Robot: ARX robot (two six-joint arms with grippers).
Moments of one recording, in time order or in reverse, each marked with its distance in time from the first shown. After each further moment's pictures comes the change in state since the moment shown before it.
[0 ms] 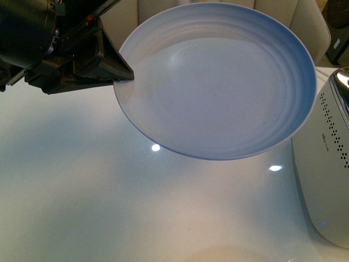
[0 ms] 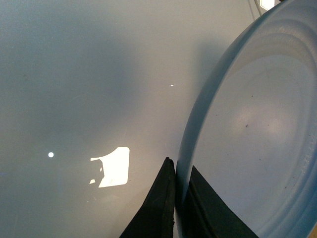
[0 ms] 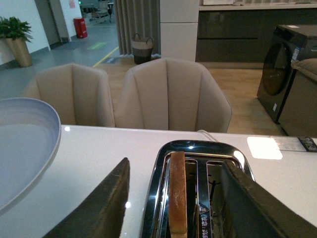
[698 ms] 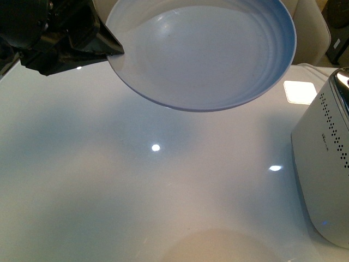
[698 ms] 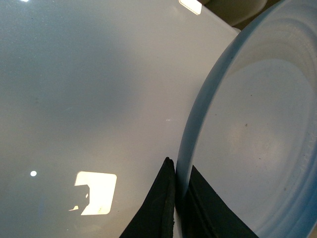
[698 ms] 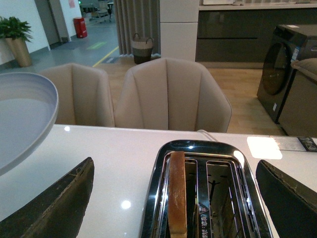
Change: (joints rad) left arm 0.013 -0.028 -0.028 0.127 -0.097 -0.169; right arm 0.000 -0.001 0.000 0.000 0.000 0.000
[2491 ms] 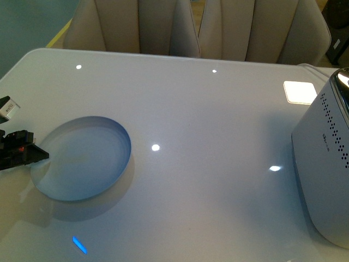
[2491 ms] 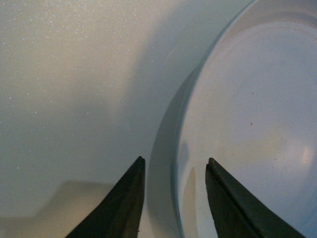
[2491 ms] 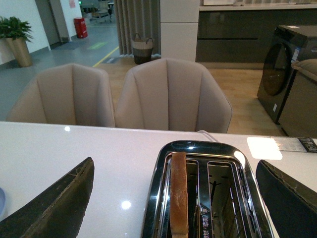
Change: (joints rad) left arm 0.602 0.825 0.224 0.103 0.204 0.803; right arm 0.000 0.000 0.000 0.000 0.000 0.000
